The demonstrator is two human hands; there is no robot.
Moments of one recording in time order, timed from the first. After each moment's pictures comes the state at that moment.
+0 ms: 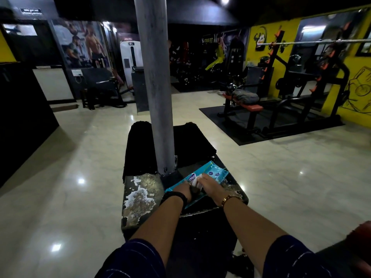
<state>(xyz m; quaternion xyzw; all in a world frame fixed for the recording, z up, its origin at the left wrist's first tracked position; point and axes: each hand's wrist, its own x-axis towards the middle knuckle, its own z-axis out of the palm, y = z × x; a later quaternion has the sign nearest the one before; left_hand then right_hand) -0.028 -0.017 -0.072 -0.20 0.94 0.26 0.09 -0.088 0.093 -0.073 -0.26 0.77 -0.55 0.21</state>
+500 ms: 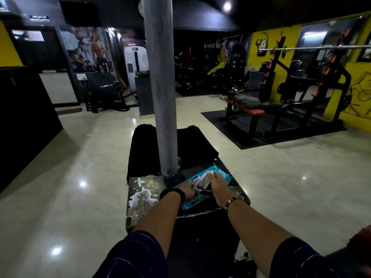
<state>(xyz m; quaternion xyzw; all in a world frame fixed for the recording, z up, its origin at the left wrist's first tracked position) -0.021 -0.021 -0.053 -0.18 0.93 0.30 0.13 -0.092 0.099 -0.080 -0.07 0.70 -0.69 0.18</state>
